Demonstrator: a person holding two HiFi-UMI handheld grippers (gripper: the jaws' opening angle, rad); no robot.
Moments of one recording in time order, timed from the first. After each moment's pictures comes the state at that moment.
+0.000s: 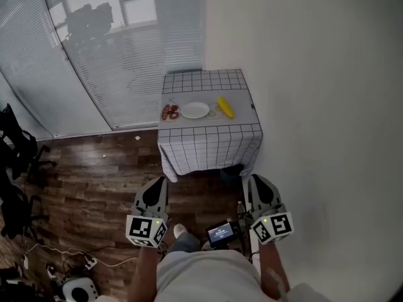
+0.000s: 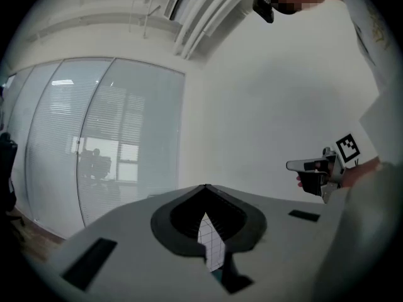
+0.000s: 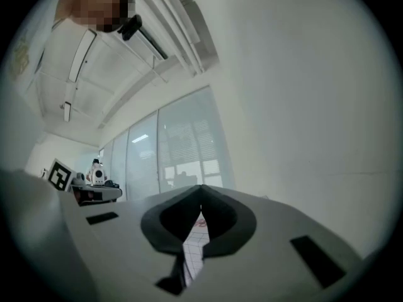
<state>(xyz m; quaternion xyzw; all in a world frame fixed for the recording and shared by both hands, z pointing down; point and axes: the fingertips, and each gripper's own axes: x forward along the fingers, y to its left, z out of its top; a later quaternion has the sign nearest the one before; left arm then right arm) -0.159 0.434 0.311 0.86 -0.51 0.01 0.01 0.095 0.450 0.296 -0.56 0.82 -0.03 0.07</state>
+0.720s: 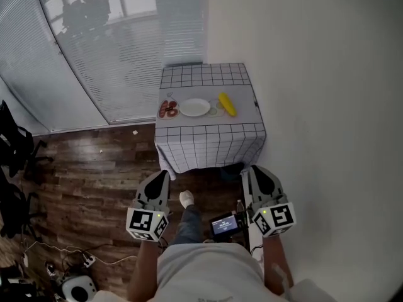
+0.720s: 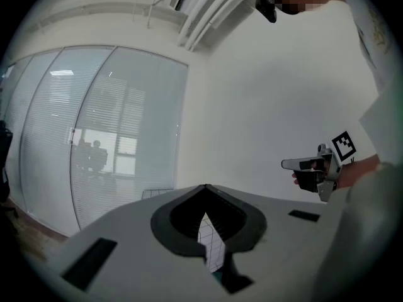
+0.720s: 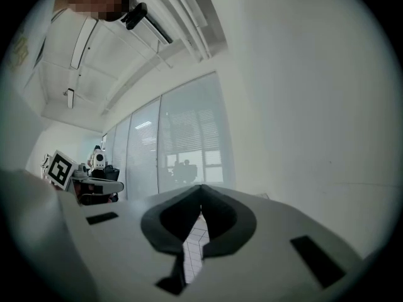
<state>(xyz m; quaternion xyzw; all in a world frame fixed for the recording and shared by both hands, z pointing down) -0.147 0.371 0.335 0.86 -0.50 0.01 0.03 0.094 0.382 0.307 -0.56 0.83 -0.02 0.01</state>
